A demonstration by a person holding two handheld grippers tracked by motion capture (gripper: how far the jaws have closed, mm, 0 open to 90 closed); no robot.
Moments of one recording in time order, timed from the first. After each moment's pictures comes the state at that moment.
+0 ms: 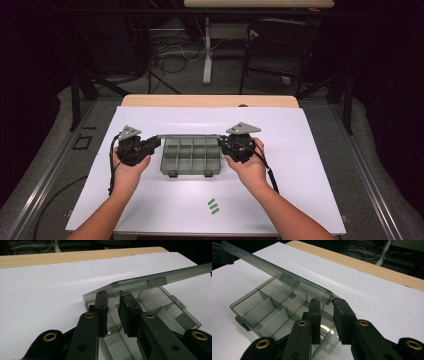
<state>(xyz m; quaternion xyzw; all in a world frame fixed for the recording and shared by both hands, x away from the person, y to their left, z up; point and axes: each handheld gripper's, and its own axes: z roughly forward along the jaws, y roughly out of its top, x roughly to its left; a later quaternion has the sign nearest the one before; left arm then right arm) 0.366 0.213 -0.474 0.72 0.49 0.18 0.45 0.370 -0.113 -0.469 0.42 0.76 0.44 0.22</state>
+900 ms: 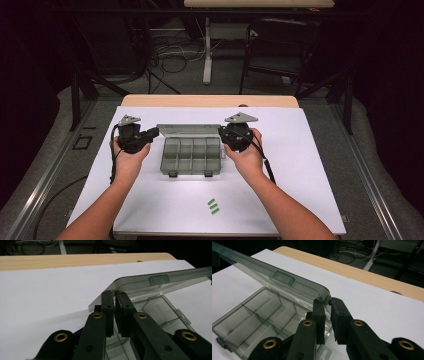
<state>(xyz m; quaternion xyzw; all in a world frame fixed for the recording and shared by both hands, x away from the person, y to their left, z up) 0.390 0.211 -0.458 0.71 0.52 0.18 0.45 0.395 -0.107 -0.459 0.44 0.75 0.44 0.24</state>
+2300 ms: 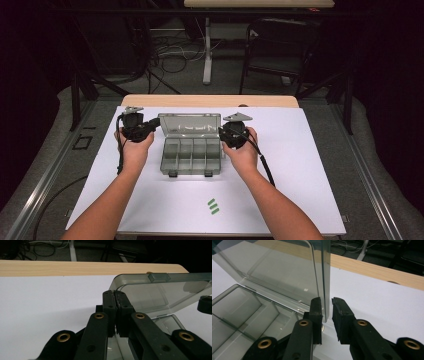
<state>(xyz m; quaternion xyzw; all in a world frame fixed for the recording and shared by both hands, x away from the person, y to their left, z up) 0.417 0.202 -0.451 0.68 0.55 0.19 0.44 0.424 -0.103 -0.493 0.48 0.74 0.41 0.25</state>
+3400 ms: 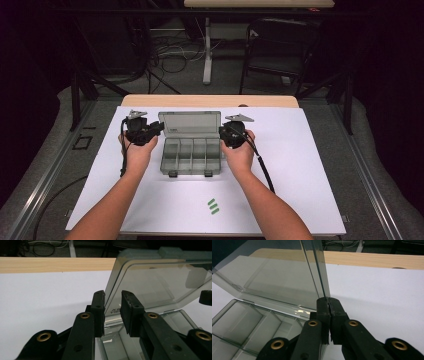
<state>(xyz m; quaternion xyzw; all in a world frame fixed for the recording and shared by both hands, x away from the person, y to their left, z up) 0.422 0.200 -0.475 0.69 0.54 0.20 0.44 0.432 -0.100 -0.505 0.54 0.69 0.43 0.22</state>
